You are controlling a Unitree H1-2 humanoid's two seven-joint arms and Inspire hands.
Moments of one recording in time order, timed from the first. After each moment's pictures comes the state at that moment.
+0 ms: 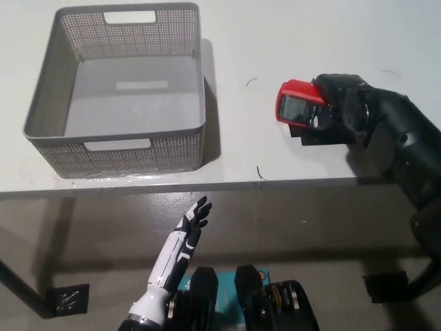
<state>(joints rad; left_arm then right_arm) -0.13 0.01 -0.17 0.28 0.14 -0.42 -0.03 -1.23 -0.20 0.61 1.39 -0.56 0.01 0.08</state>
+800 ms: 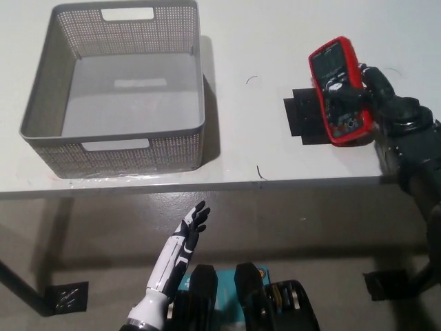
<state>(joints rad) -0.12 0.01 -0.17 0.29 0.13 -0.42 -0.03 -1.18 -0.21 -0.22 1.41 -0.19 0.03 0.00</state>
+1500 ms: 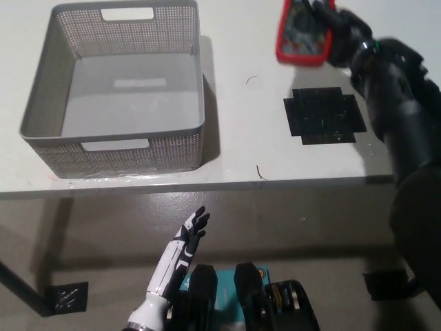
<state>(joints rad) -0.11 0.01 -0.17 0.31 0.13 -0.42 -0.03 -1.34 -0.09 -0.59 1.18 0.16 0.32 0.12</state>
